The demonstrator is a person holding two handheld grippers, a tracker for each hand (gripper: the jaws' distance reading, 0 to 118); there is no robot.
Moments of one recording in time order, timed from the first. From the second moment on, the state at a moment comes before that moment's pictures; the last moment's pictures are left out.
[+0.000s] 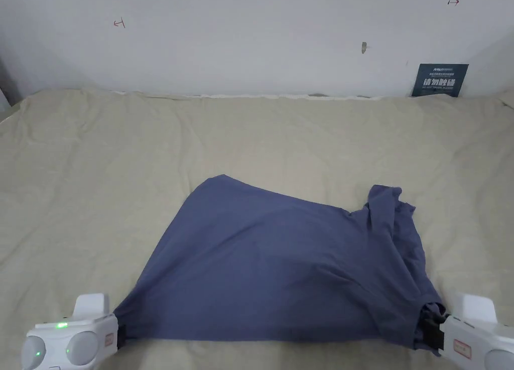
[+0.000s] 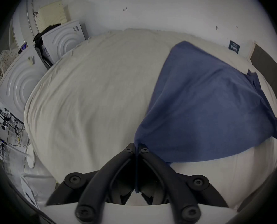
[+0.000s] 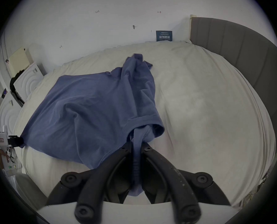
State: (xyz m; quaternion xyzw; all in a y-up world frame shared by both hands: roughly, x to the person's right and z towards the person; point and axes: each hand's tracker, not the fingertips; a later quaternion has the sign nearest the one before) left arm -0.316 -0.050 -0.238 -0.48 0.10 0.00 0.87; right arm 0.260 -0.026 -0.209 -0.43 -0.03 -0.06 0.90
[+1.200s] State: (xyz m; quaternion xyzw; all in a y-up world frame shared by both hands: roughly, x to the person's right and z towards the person) left arm -0.192 0.149 -0.181 -0.08 0.04 0.03 1.00; right arm 0.175 0.166 -0.125 -0.08 -0.09 0.05 0.99
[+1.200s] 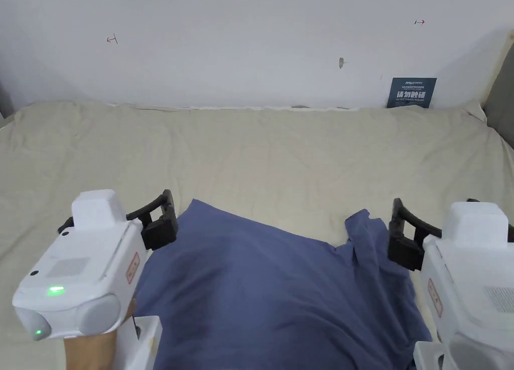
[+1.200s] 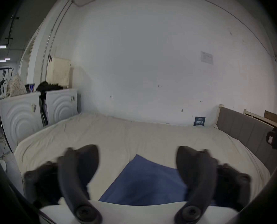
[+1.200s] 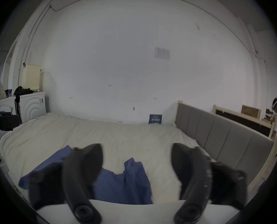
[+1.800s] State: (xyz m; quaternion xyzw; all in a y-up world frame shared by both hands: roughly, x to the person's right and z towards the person) left arm -0.198 0.120 -0.325 -0.27 -0.06 0.05 0.96; right arm 0.200 0.148 -0.160 -0.11 -0.10 0.05 0.99
